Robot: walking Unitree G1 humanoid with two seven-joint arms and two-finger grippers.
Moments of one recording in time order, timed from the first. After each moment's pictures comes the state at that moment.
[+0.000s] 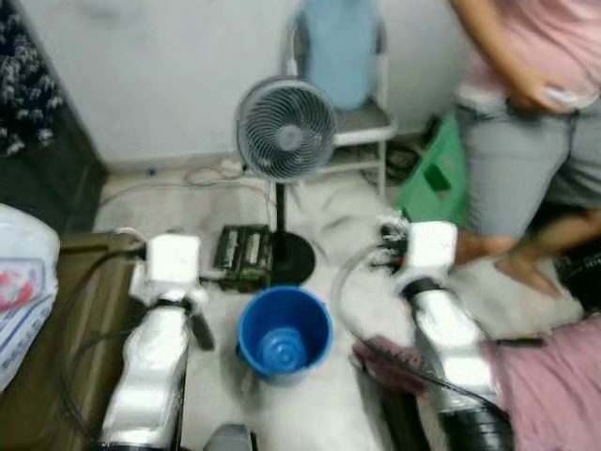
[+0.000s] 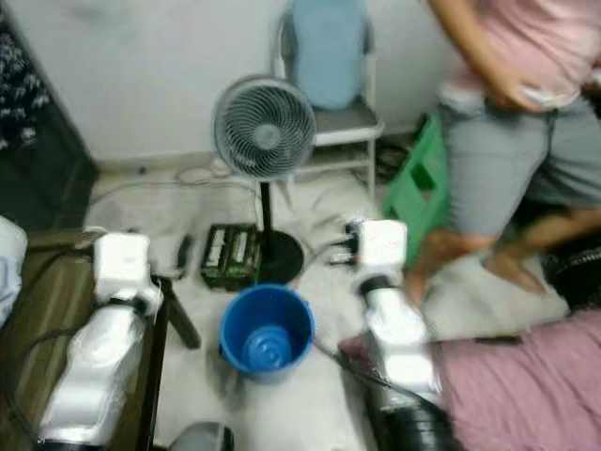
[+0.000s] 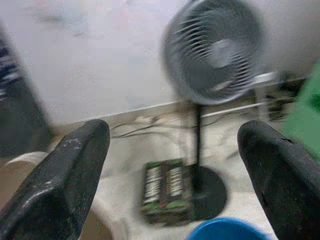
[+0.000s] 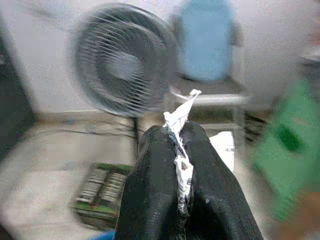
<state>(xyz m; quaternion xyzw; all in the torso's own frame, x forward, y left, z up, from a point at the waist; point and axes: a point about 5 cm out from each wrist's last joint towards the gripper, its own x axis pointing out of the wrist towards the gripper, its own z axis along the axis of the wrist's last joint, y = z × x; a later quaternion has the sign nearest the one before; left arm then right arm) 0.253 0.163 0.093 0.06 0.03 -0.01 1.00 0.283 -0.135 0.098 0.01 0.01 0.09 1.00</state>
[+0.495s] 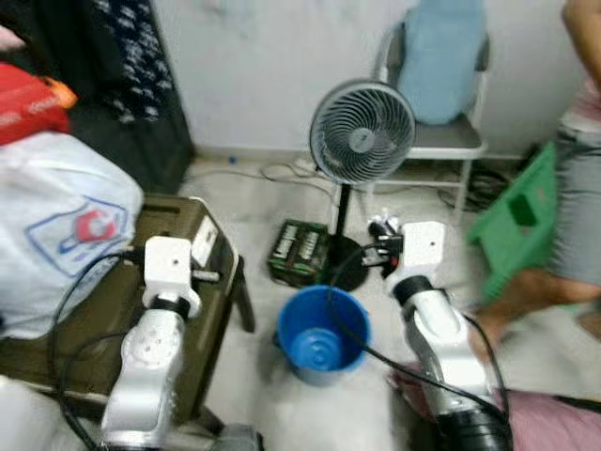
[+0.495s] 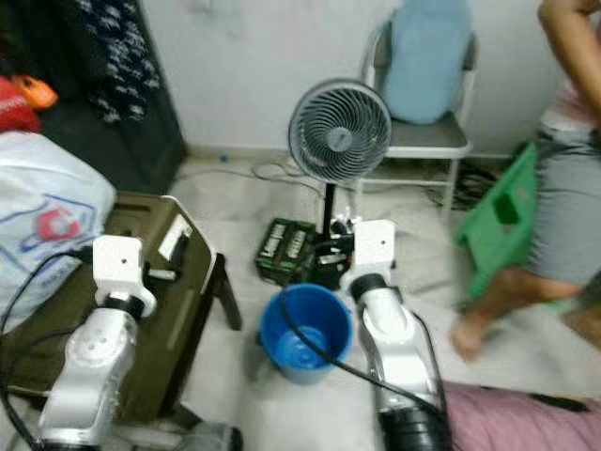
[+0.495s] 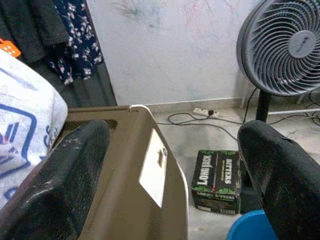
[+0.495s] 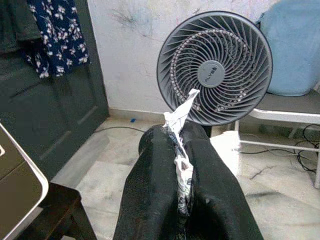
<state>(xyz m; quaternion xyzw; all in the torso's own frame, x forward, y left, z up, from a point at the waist) 0.254 0.158 0.094 0.04 0.03 -0.03 1.00 0.282 -0.141 0.096 0.01 0.02 0.08 1.00</state>
